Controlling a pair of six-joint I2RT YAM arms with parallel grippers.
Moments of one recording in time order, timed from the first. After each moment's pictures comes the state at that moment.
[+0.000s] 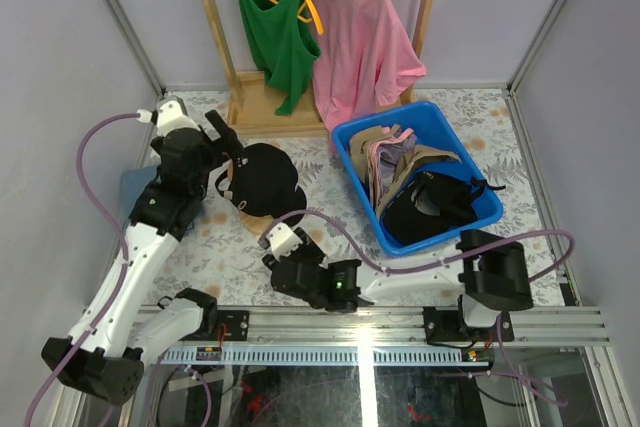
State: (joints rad) left arm -0.31 0.96 1.03 -0.42 -0.43 -0.52; right arm 1.48 1.72 1.05 -0.03 0.78 0.28
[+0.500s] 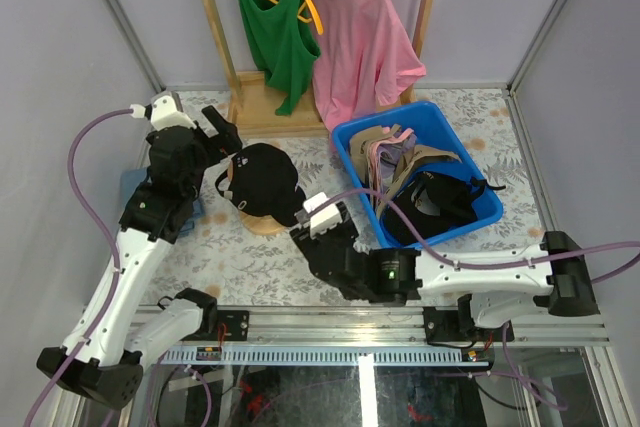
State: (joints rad) left arm -0.31 0.92 1.10 -0.45 -0.37 -0.50; right arm 1.52 1.37 1.04 -0.18 0.96 0.27
